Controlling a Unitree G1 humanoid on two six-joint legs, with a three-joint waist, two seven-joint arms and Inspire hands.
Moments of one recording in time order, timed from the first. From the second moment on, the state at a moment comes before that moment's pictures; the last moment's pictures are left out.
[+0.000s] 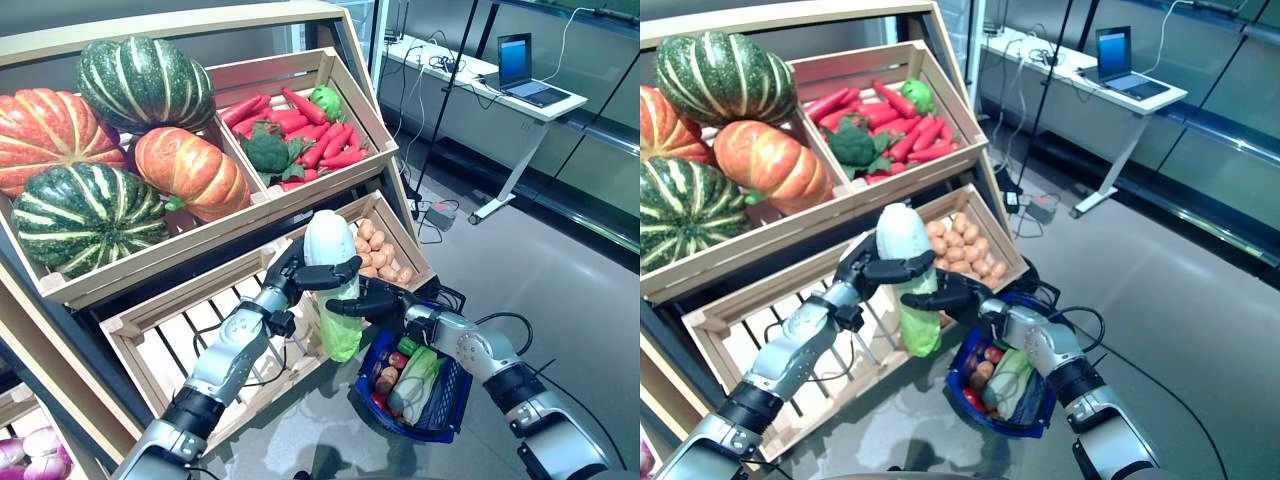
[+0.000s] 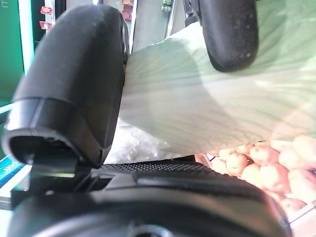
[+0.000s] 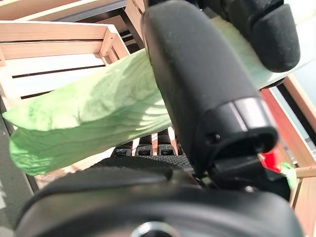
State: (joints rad) left arm -0.29 0.45 -0.34 0.17 -0.60 0.01 -0.05; right arm -0.47 -0.34 0.41 0.43 0.87 0.45 0.28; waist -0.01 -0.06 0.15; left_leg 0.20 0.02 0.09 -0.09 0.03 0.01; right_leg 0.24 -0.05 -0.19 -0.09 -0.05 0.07
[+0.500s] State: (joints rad) left arm -0.29 0.44 -0.35 0.17 -0.68 0.02 -0.07; right arm -0.51 -0.33 0.45 0.45 0.87 0.45 0.28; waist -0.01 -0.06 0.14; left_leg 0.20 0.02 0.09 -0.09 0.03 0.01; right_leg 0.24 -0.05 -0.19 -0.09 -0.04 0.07
